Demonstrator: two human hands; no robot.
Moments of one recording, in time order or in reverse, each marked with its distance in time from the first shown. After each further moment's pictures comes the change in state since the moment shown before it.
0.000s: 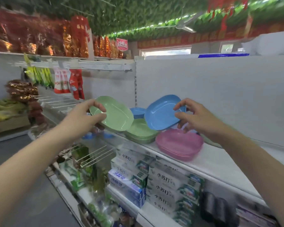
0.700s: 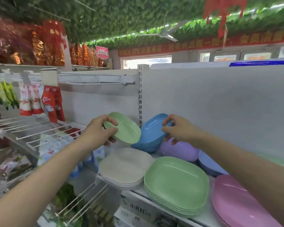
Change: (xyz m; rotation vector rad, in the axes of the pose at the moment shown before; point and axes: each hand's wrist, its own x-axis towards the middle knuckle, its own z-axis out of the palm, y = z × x) left_hand 0.259 -0.095 0.031 -0.033 -0.148 0.036; right_hand 0.236 0.050 0.102 -0.193 0.075 0.240
